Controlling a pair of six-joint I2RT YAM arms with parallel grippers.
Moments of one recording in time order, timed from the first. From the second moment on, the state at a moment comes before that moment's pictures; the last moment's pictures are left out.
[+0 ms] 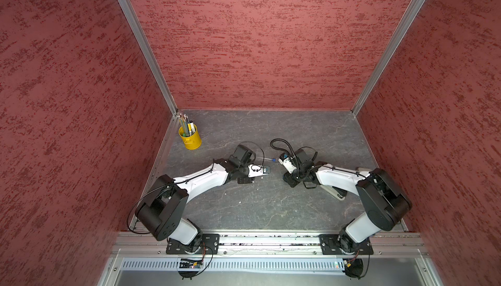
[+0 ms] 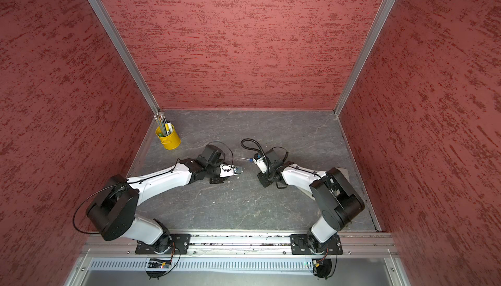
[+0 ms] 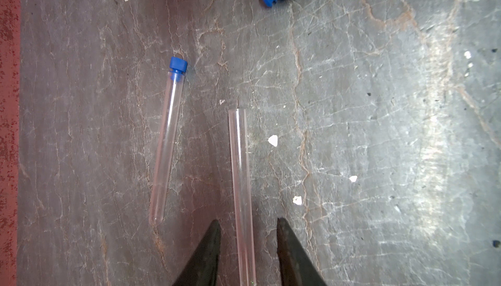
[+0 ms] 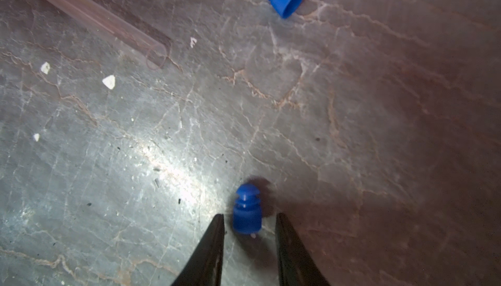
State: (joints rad) left arm -0.64 1.50 0.85 -0.33 0.13 0.93; right arm 0.58 1.60 0.79 -0.26 -0.15 -0.01
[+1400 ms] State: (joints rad) left arm -0.64 1.50 0.85 -0.33 0.12 0.93; right arm 0.59 1.63 0.81 -0.27 -0.12 -0.06
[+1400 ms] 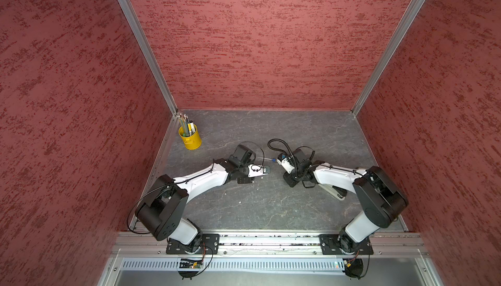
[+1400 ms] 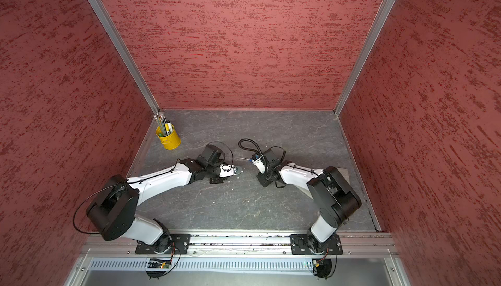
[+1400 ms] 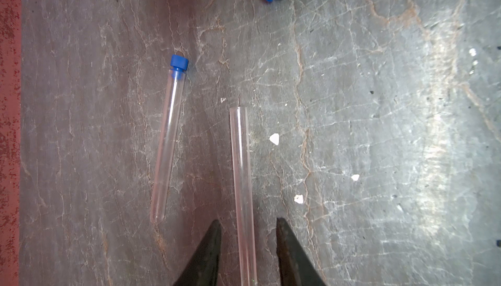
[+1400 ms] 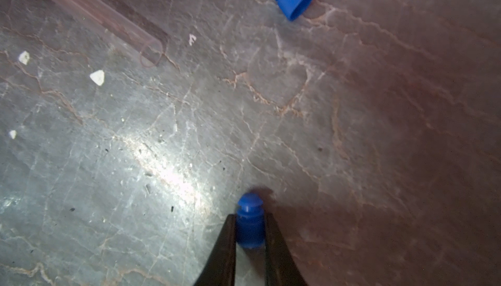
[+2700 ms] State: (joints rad) left arm -0.56 1.63 0.98 -0.52 0.23 0.87; right arm 0.59 1.59 0.84 -0.27 -0.12 -0.14
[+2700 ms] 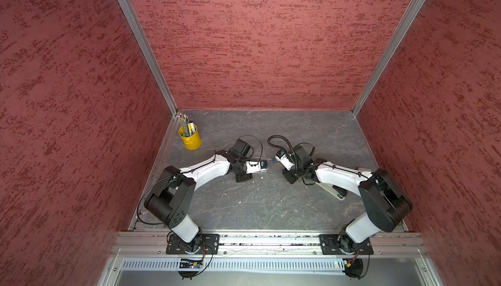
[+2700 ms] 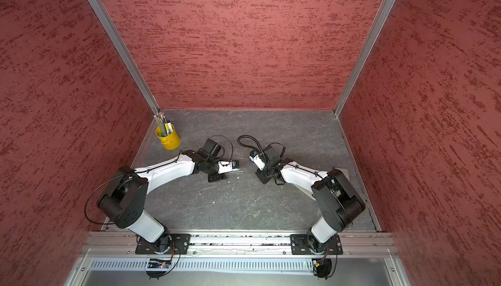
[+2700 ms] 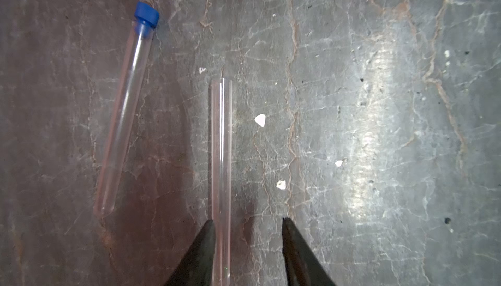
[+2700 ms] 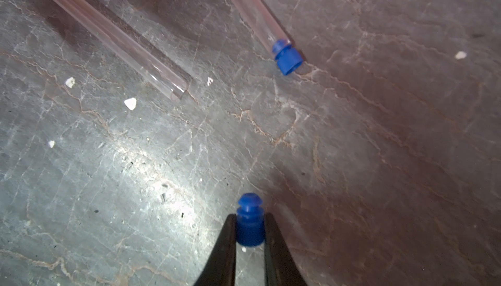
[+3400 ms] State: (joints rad) left arm -0.55 1.73 1.02 -0.47 0.25 0.87; right arm 0.58 1.58 0.84 -0.27 -0.12 -0.16
